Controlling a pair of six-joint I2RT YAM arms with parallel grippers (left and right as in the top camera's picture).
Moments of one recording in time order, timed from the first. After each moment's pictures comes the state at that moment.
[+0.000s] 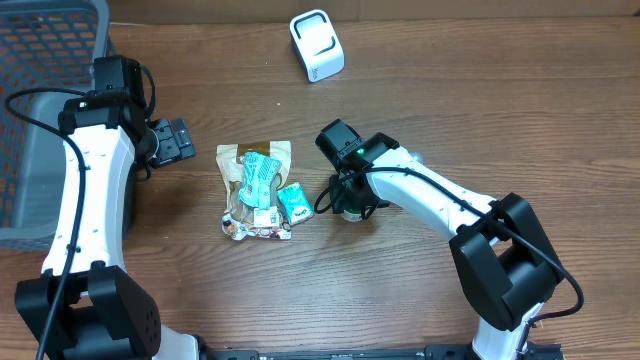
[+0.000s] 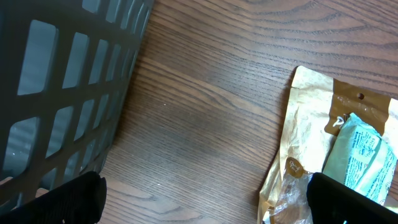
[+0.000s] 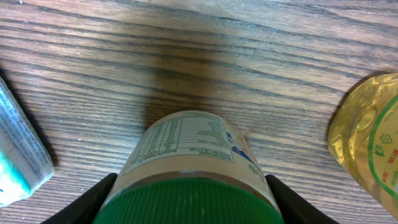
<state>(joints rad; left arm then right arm) 0.14 1.68 1.48 -1.11 -0.11 -0.26 0.64 1.94 1.35 -0.90 0.06 0.51</state>
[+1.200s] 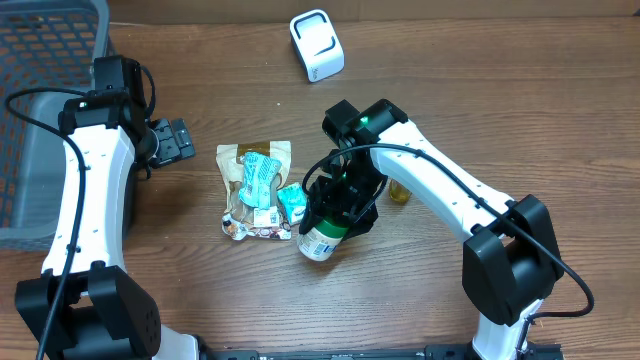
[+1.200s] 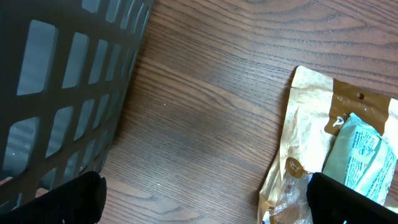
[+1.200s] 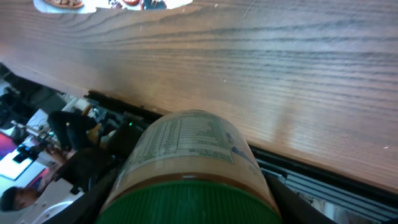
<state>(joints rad) 0.14 1.68 1.48 -1.11 -0.11 -0.26 0.61 1.96 1.61 -1.39 -0.69 0.54</state>
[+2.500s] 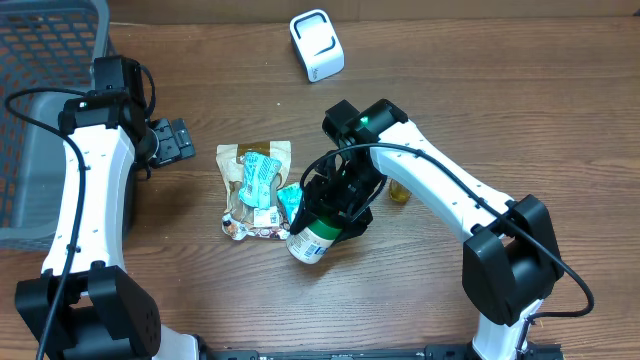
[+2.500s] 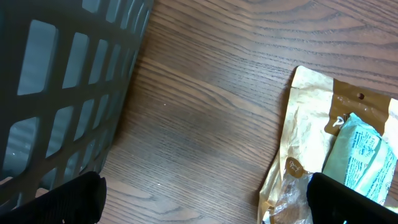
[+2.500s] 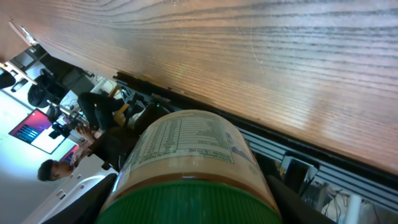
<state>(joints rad) 0.14 1.68 1.48 -1.11 -0.11 -0.26 0.61 1.96 1.61 -1.38 -0.80 0.54</state>
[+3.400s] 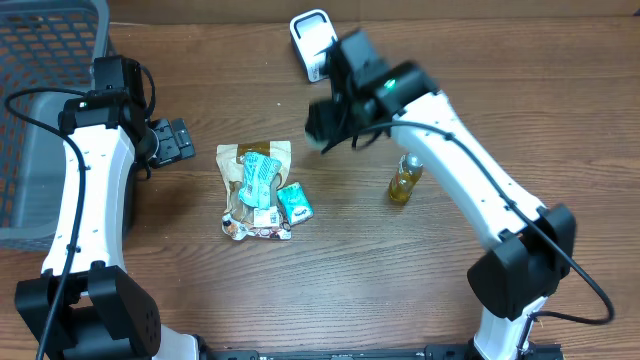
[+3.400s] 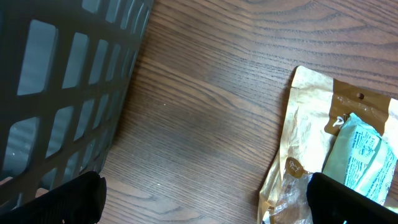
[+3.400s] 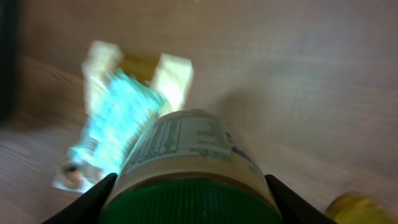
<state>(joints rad) 0.14 1.68 1.48 -1.11 -0.11 -0.26 0.54 1.96 1.93 -1.06 -0.16 0.30</state>
